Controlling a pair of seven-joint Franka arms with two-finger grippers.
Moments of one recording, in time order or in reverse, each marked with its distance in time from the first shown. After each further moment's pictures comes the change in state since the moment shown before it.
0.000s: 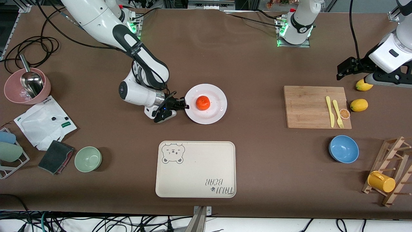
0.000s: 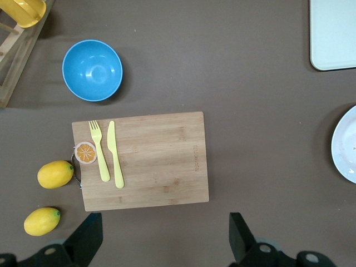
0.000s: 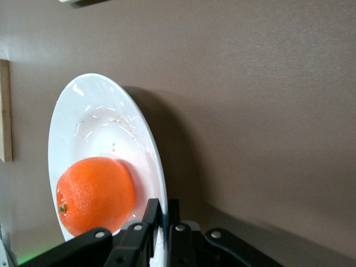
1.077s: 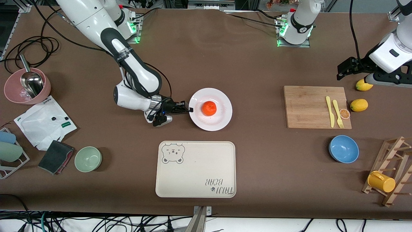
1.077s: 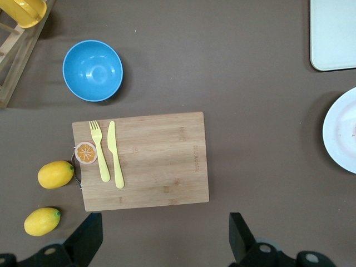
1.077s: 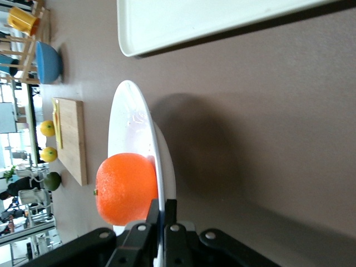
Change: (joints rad) left arm 0.001 0.000 0.000 0.001 0.000 0.000 0.000; right arm -0.023 0.003 -0.007 0.086 0.253 -0.129 -0.111
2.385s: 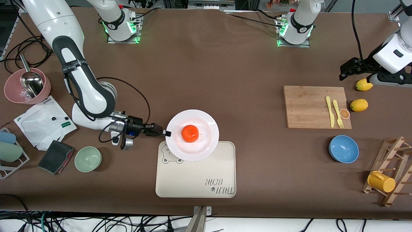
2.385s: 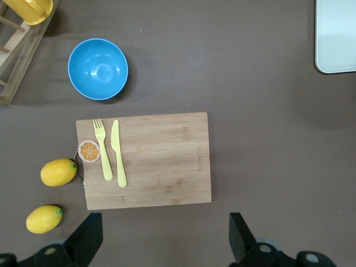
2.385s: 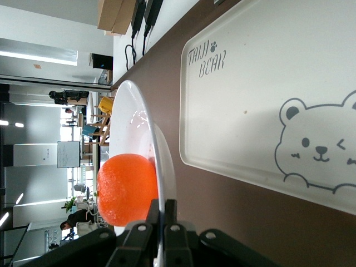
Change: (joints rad) left arm 0.019 0.000 0.001 0.000 0.000 0.000 0.000; right arm -0.205 0.064 -0.015 0.252 0.030 -0.203 -0.028
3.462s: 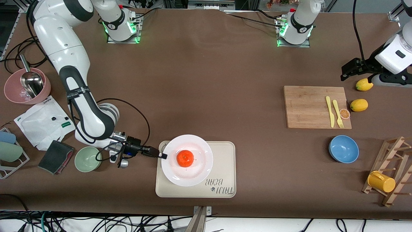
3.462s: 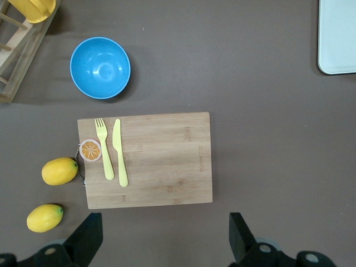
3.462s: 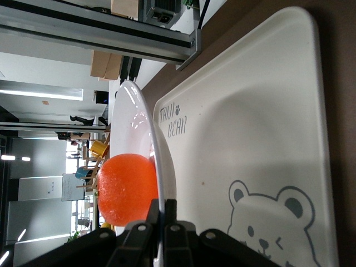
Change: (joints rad) left arm 0.004 0.003 0.001 0.000 0.000 0.000 0.000; right arm 0.008 0.277 -0.006 0.294 0.000 0.076 -0.009
